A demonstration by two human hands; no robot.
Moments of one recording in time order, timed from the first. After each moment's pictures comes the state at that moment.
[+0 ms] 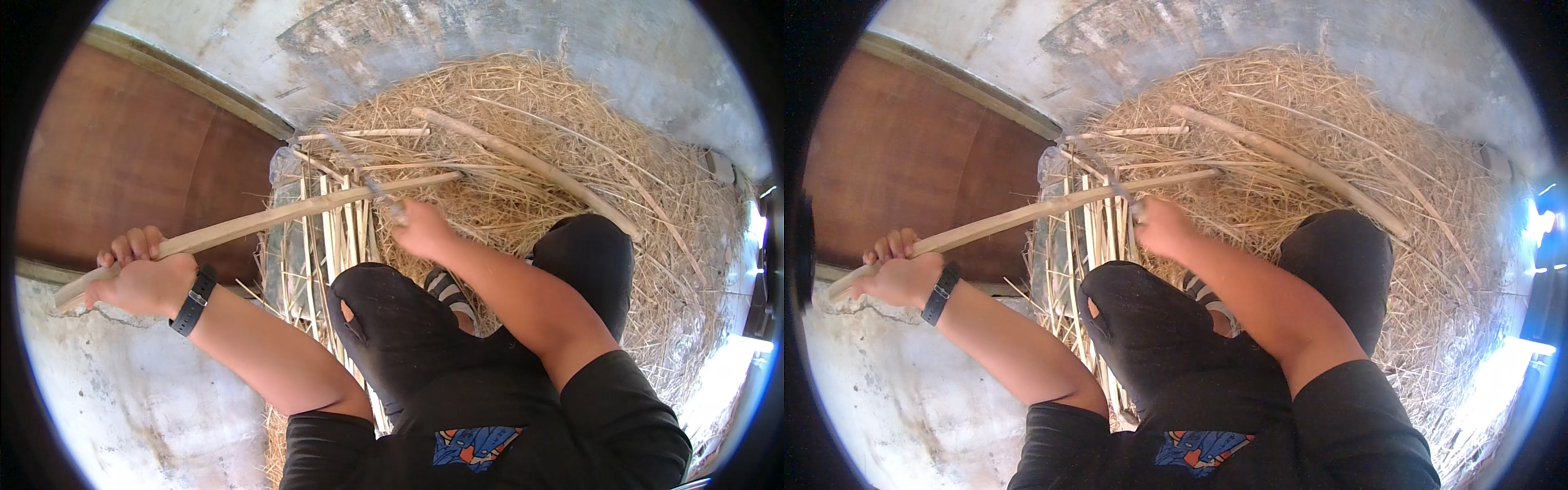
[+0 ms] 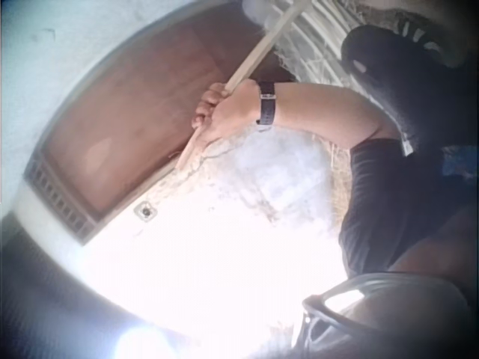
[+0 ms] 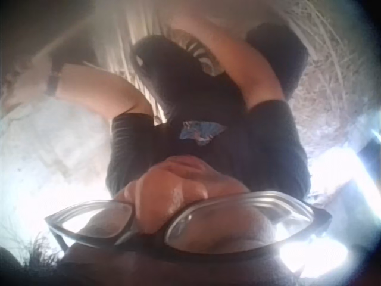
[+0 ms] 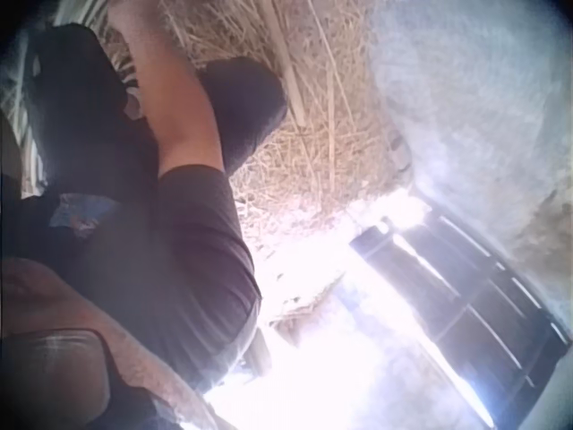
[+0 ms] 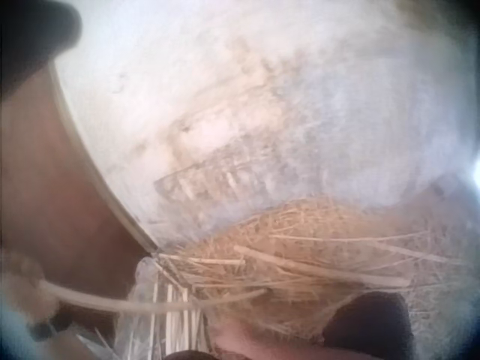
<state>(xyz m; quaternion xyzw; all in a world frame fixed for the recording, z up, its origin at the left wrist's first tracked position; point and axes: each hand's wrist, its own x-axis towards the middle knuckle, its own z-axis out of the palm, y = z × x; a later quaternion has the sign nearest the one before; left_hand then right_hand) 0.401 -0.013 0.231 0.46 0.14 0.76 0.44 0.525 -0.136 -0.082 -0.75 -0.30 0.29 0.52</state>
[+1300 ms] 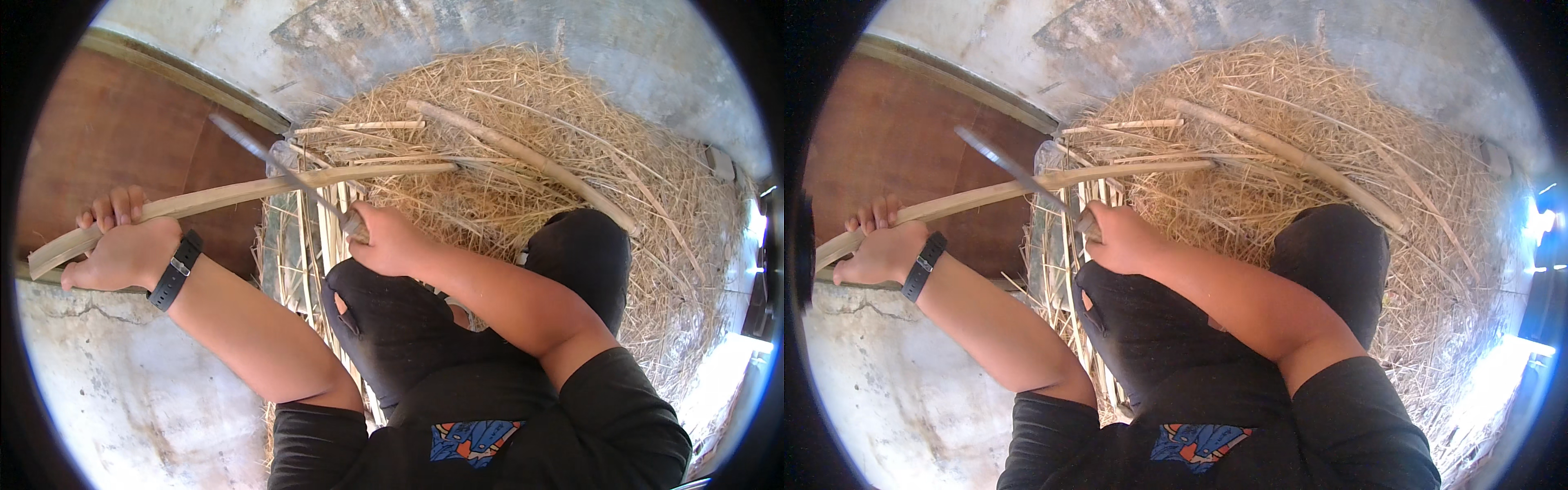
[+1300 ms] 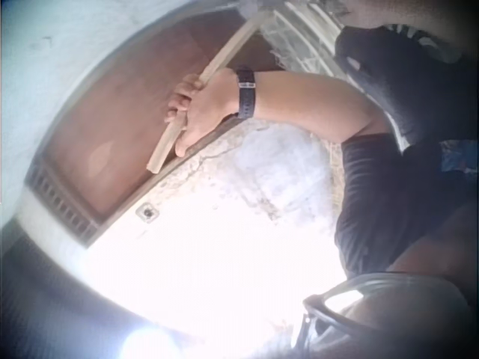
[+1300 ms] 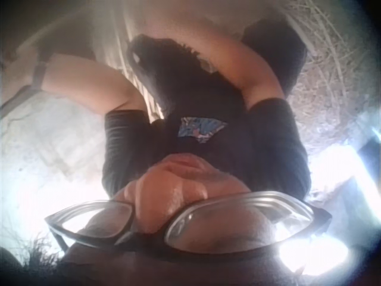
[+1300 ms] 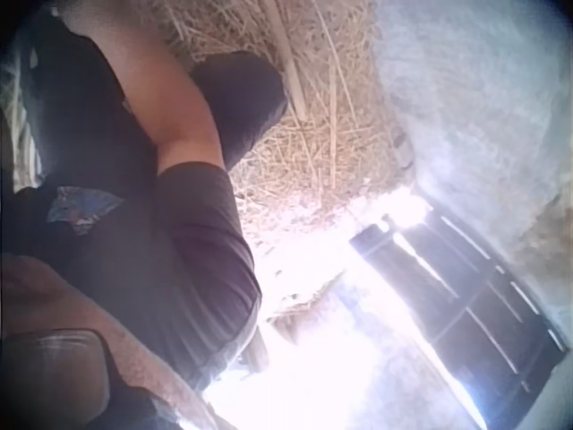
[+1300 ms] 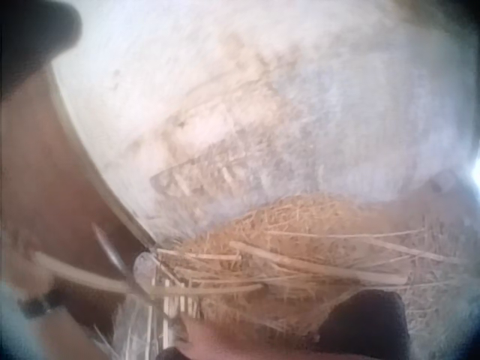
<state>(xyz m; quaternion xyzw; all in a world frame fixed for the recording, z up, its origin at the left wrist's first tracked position) 0.416 -0.006 0.250 0.53 0.06 0.69 0.49 0.491 -0.140 -0.024 -0.64 -0.43 0.18 0.62</state>
